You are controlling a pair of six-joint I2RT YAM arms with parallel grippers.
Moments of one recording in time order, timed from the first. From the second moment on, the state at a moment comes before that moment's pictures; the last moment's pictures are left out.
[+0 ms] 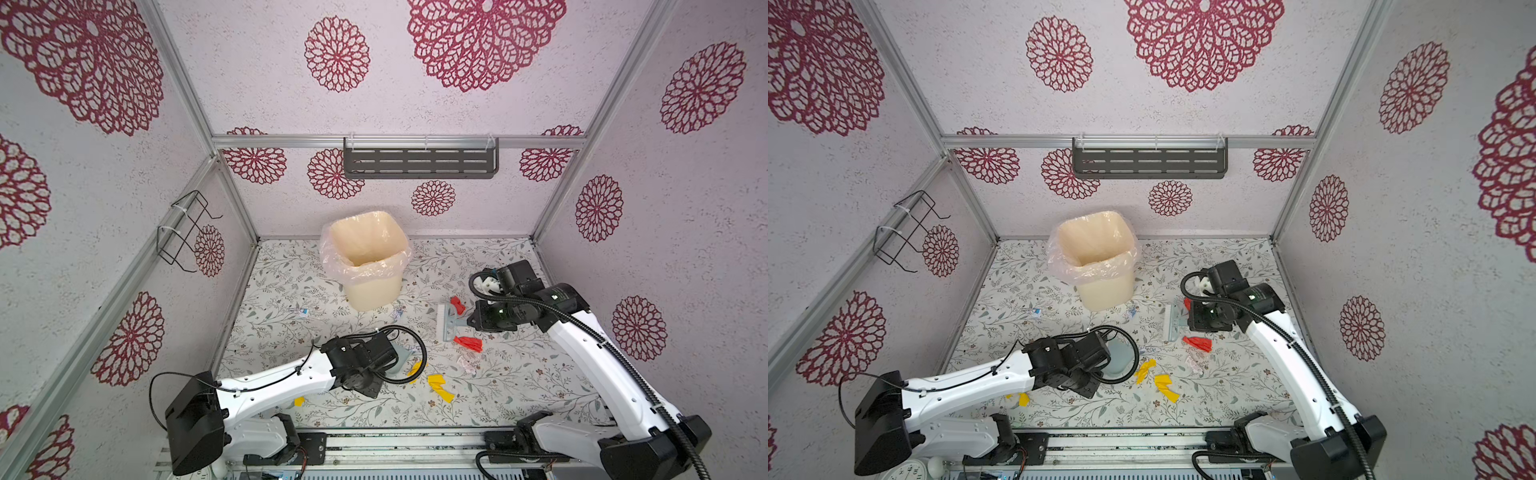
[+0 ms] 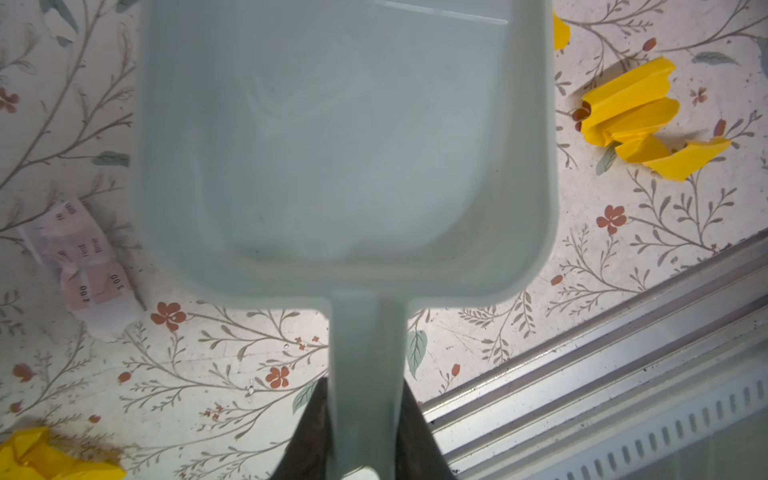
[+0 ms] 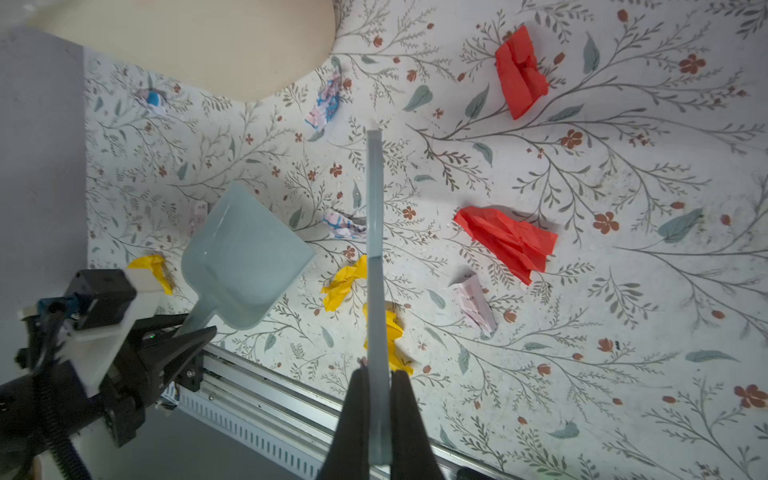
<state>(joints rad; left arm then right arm) -1.03 1.31 0.90 -0.92 -0.08 -0.56 0.42 1.22 1.28 -1.18 -0.23 0.35</state>
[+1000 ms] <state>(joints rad) -0.97 1.43 0.92 -0.92 -0.03 -0.47 0.55 1.47 1.37 -1.17 -0.10 0.31</state>
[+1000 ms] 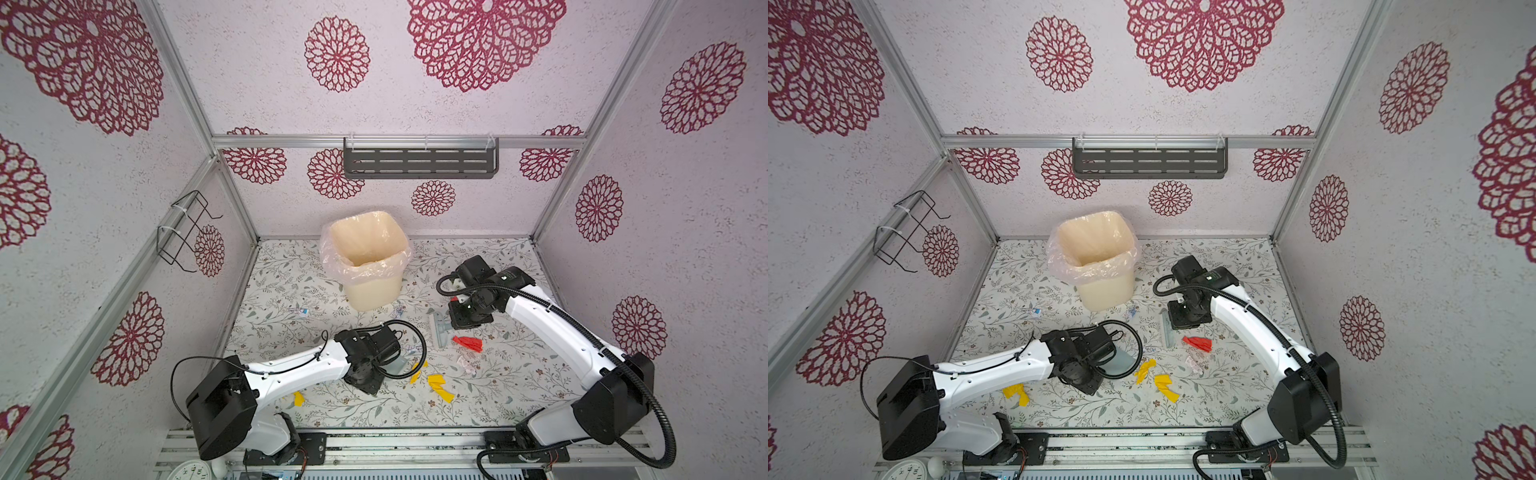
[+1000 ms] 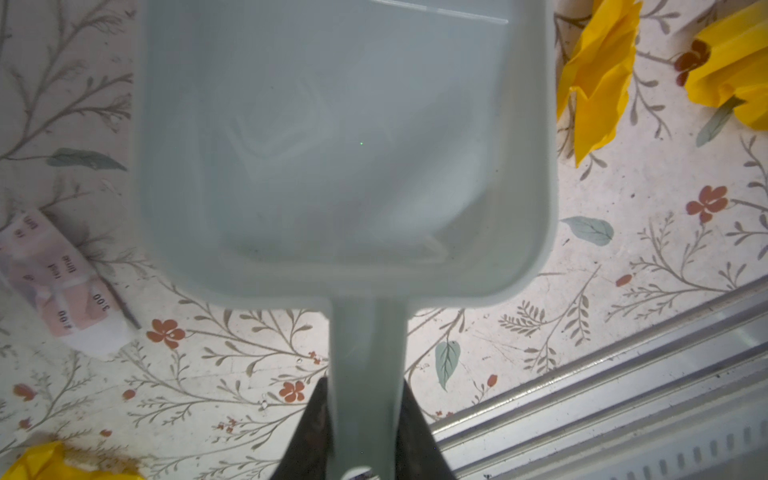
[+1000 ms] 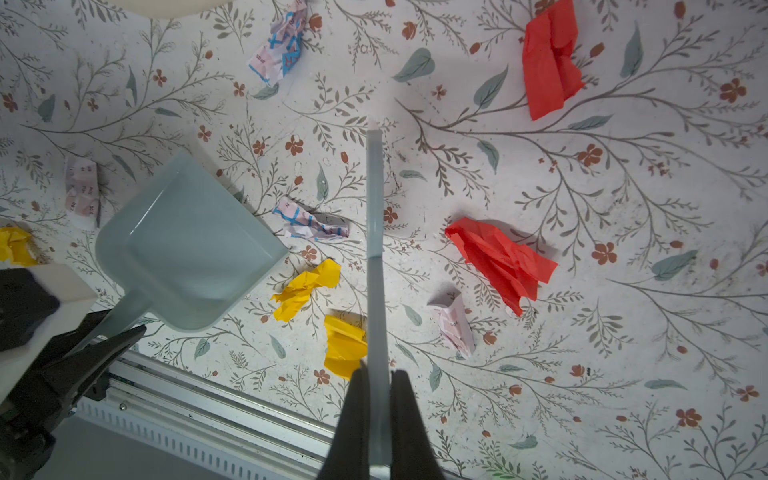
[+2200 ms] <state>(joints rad) -0.95 1.45 0.90 -0.85 0.01 -0.45 0.65 1.59 1.49 -1.16 0.03 0.30</state>
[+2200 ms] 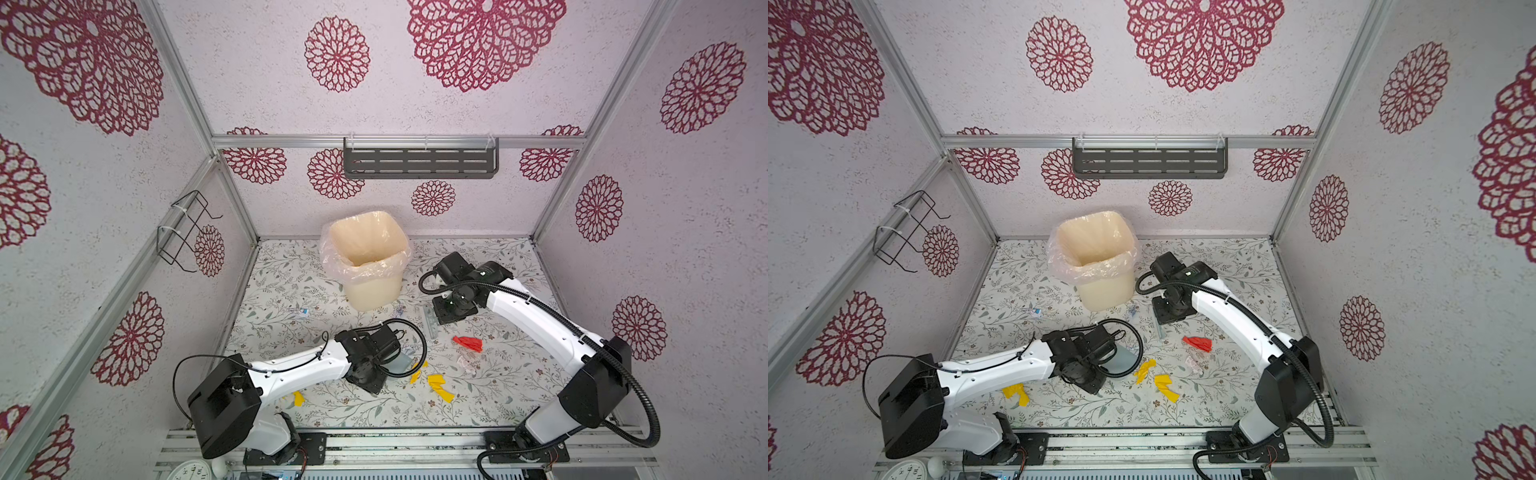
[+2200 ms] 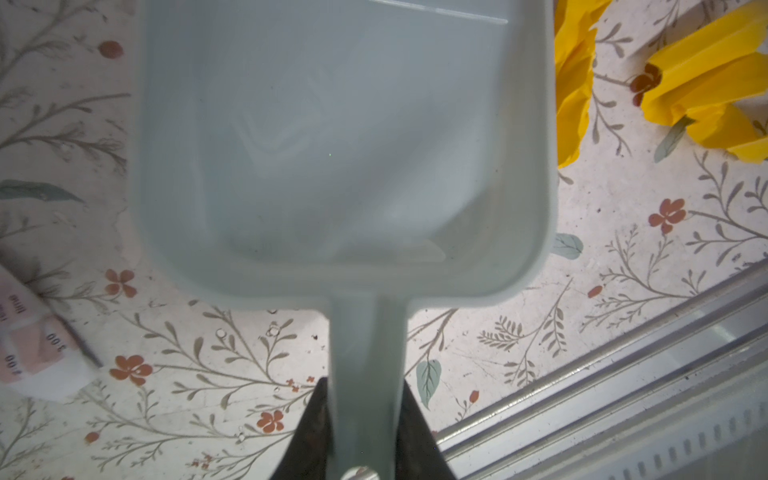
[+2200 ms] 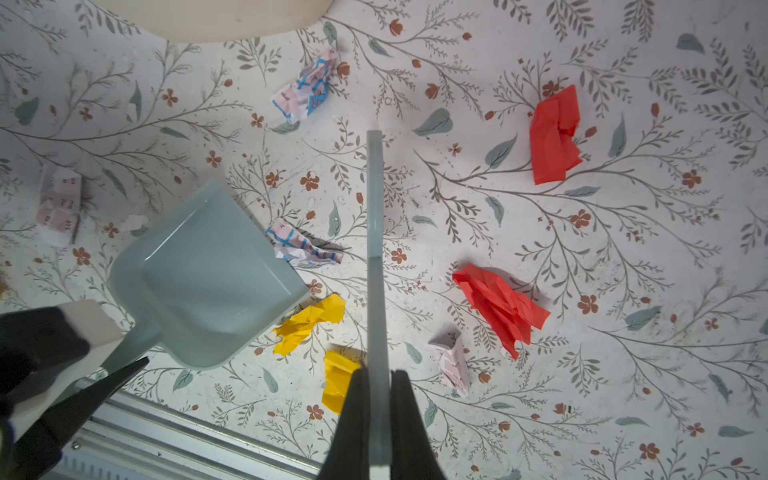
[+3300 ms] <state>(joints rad) -0.93 1.47 0.88 -0.80 0.02 -0.42 0.79 1.64 1.57 -1.17 -0.20 0.27</state>
